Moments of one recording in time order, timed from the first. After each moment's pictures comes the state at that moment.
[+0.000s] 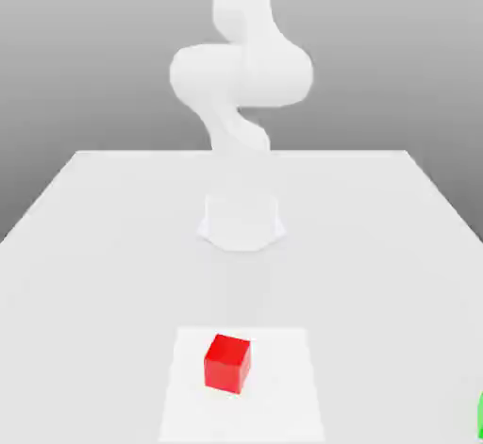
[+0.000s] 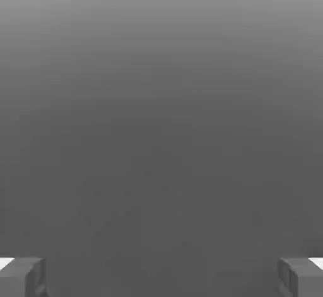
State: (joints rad) arm -0.01 -0.71 0.01 -2.35 0.00 2.35 0.82
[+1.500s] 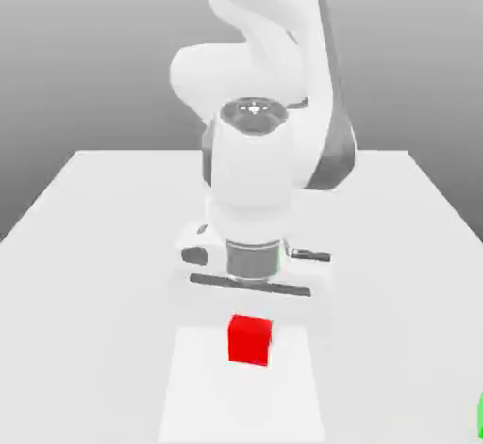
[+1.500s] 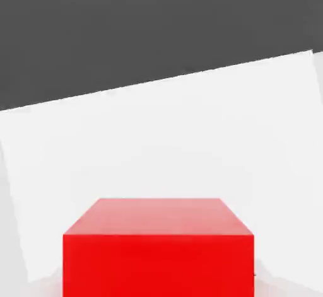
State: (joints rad) arm 0.03 0.13 0.10 -2.57 -0.05 2.69 0.97
